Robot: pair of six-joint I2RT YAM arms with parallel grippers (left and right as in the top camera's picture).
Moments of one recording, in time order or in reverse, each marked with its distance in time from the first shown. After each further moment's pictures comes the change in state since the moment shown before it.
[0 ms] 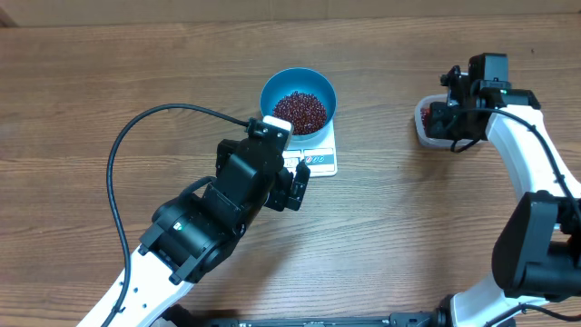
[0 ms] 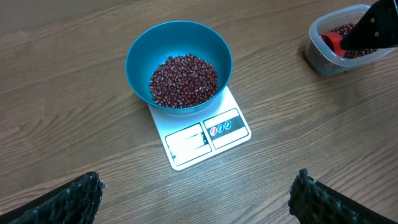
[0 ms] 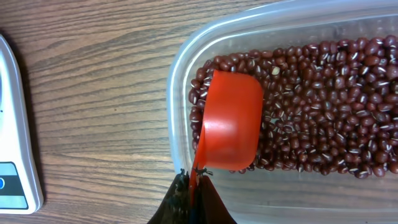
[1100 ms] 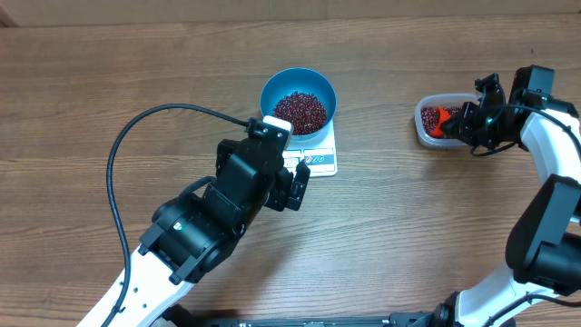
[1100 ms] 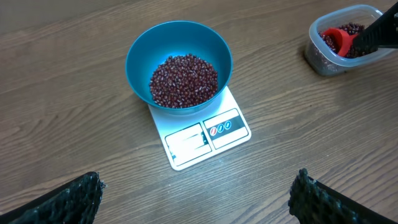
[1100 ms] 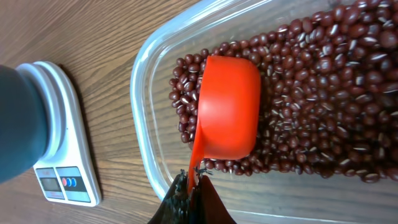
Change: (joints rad) left arm 0.000 0.000 0.000 0.000 0.000 0.000; right arm -0.205 0.074 -0.005 0.015 -0.340 0.023
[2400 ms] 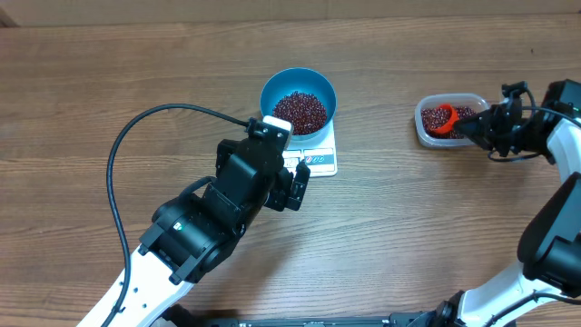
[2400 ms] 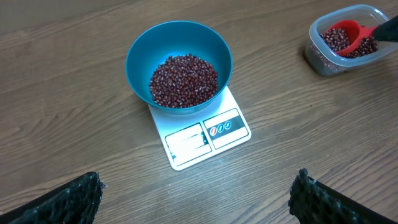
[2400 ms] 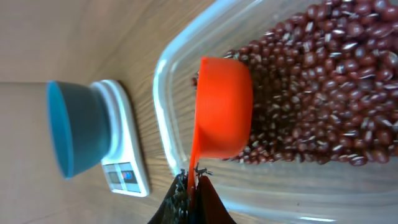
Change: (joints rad) left arm 0.000 0.000 0.000 0.000 0.000 0.000; right arm -0.154 0.023 -0.001 -0.029 -0.277 -0.013
